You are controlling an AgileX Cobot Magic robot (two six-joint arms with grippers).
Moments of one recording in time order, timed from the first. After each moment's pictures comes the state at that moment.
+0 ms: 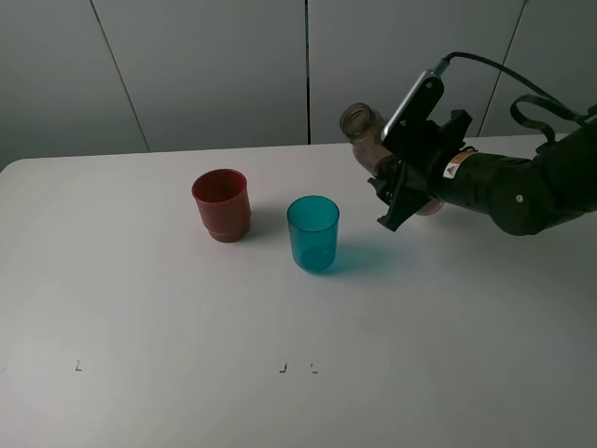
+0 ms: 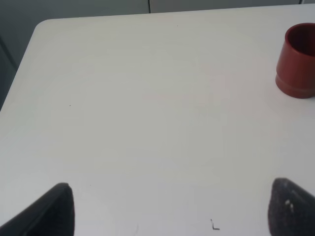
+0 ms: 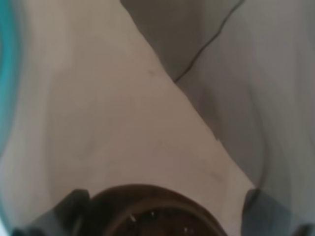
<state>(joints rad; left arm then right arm) 0.01 0.00 -0.51 0.02 1.09 0.00 0.39 1.83 -0.65 0.03 -0.60 -0.75</state>
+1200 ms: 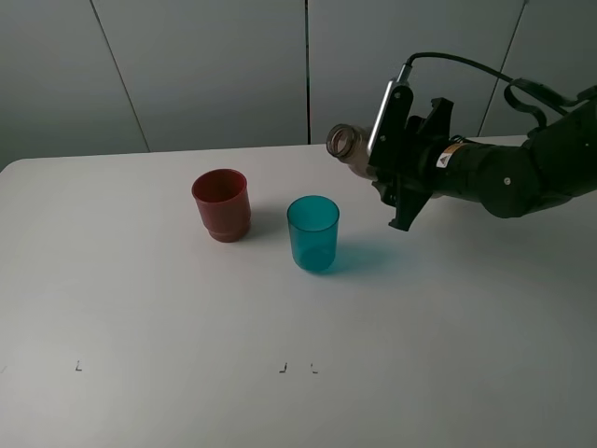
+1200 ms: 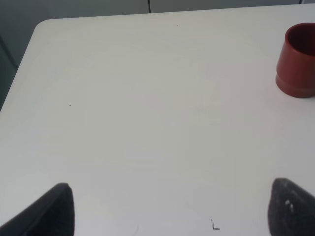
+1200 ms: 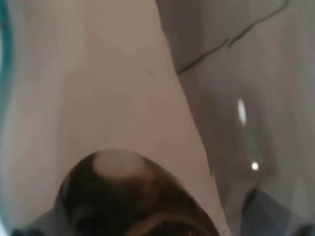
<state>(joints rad) 0.01 0.00 -0.51 0.02 1.09 0.00 0.40 1.85 -0.72 0.07 -0.50 -1.08</state>
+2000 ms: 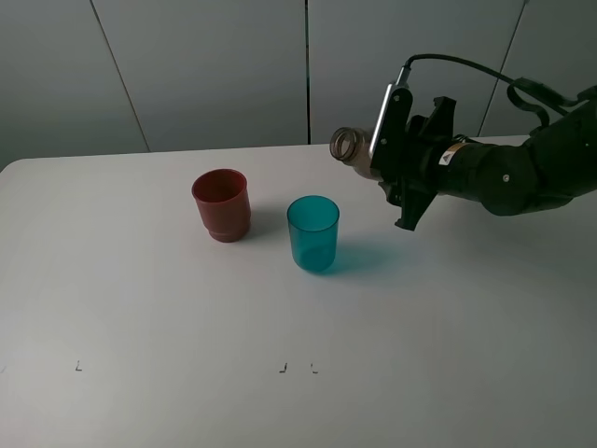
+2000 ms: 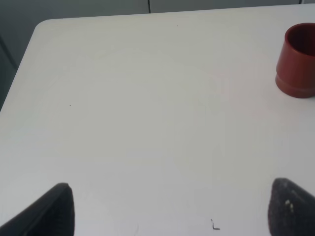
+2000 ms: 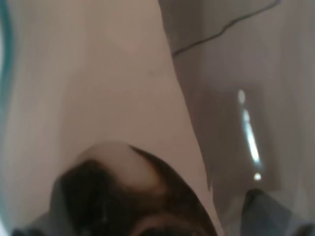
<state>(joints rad) 0.01 0.00 -0.51 0.02 1.09 0.00 0.40 1.85 -0.72 0.15 -0.50 -1.19</state>
